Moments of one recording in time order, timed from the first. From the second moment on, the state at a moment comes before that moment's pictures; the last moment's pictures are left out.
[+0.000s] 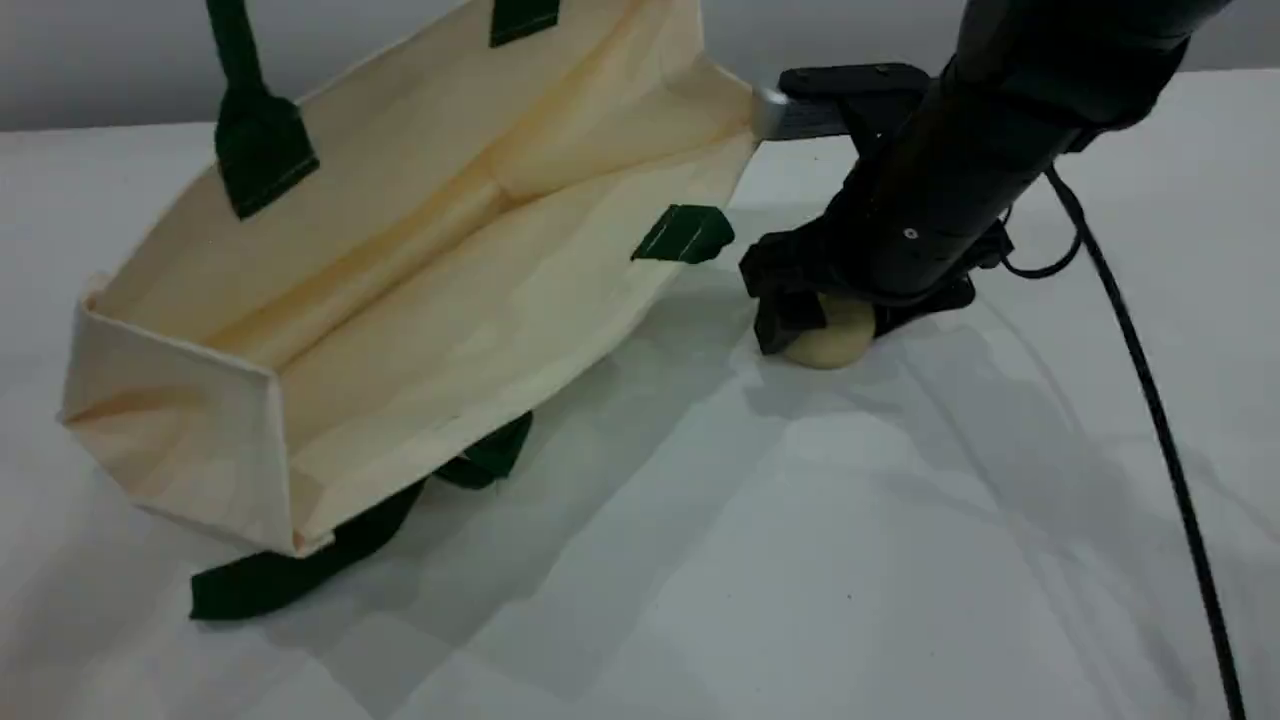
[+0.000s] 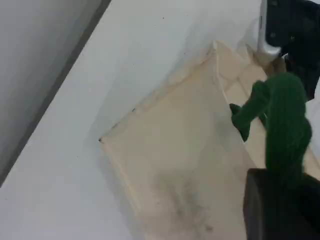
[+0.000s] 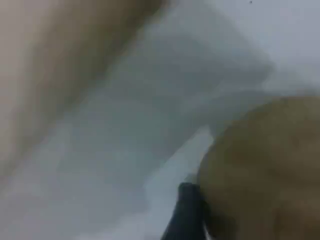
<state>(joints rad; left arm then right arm) -0.27 1.74 -1.86 -0.37 1.22 0.87 0.44 2.25 -1.20 0.63 0.22 -0.43</state>
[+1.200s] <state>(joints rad) -0.28 1.74 -1.86 -0.36 1.22 0.93 0.31 1.70 -0.98 0.48 0.26 -0.41</state>
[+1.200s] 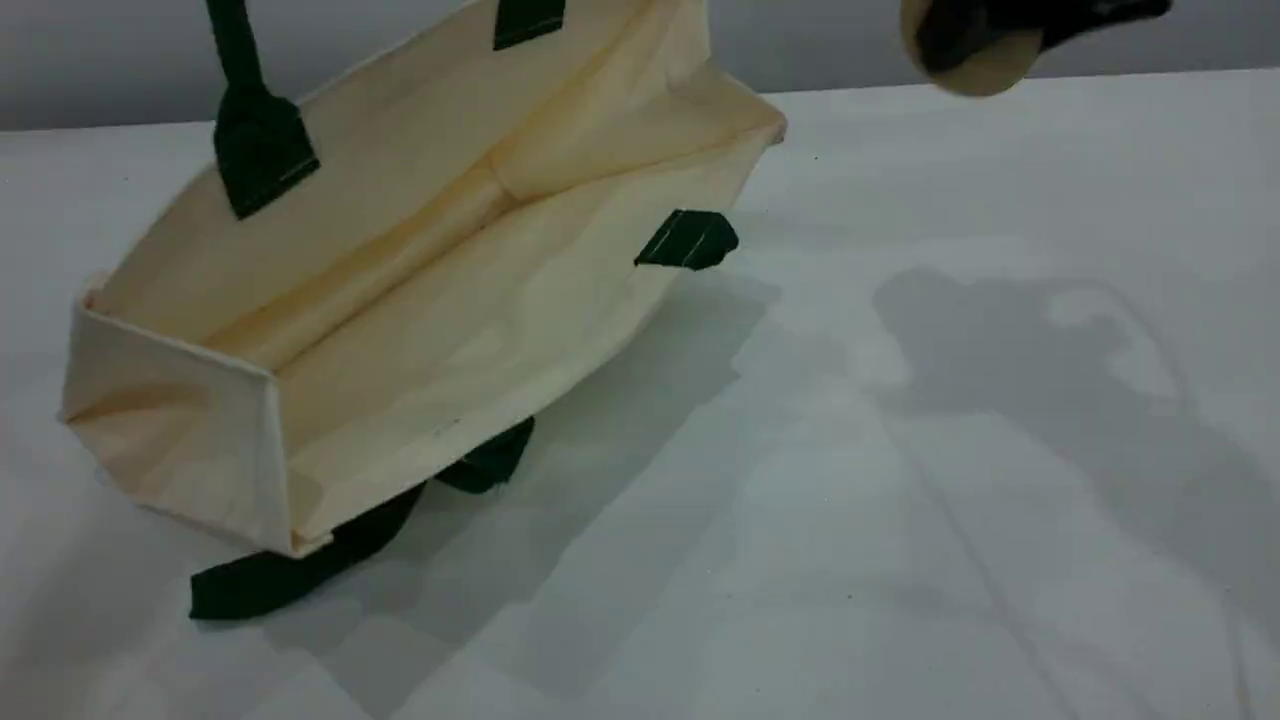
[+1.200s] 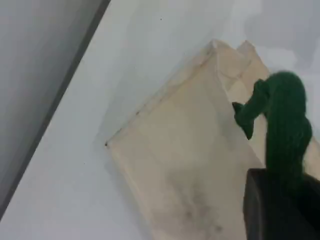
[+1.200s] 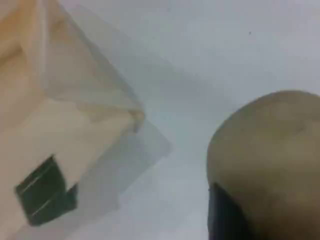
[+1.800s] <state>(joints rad) -0.40 1.74 -1.93 -0.30 1.22 0.87 0.72 1.48 -0.81 0.50 0.15 -0.40</state>
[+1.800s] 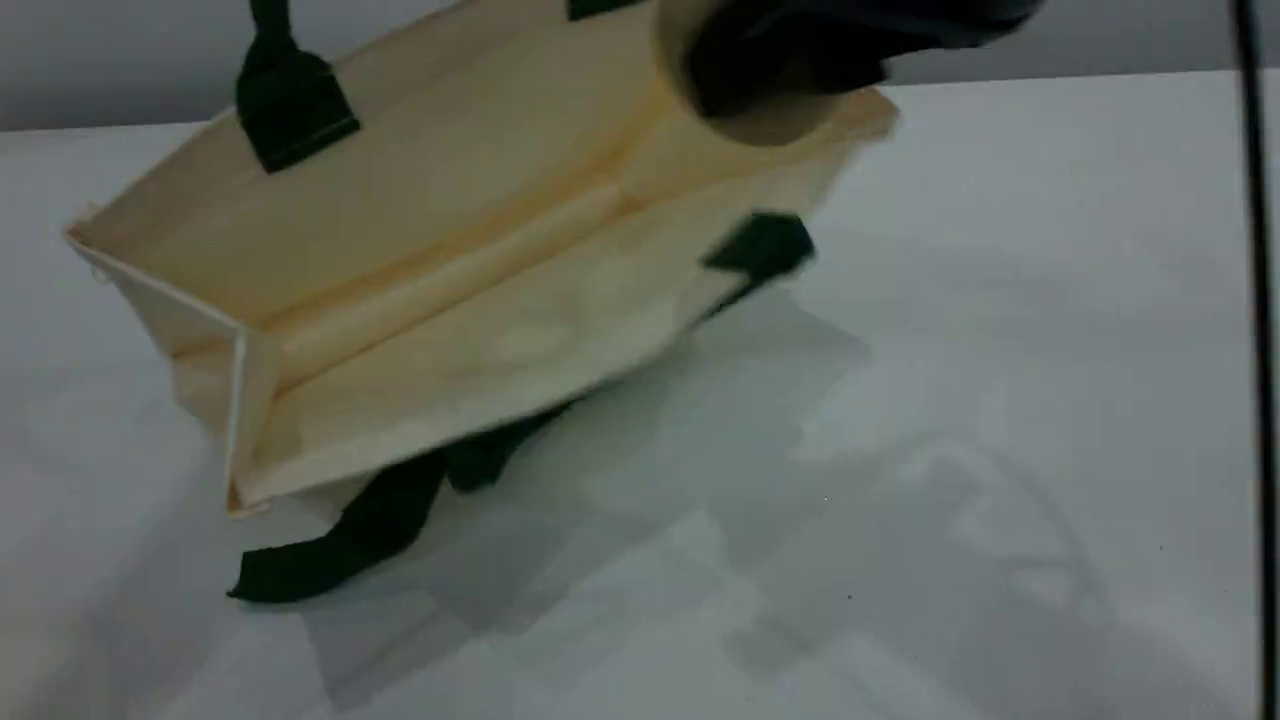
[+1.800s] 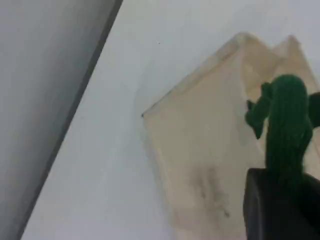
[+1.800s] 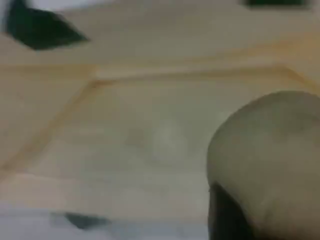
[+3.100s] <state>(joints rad) -0.43 1.74 -1.93 -0.28 1.22 0.85 0.80 1.96 -0.99 0.53 -0.16 -0.33</state>
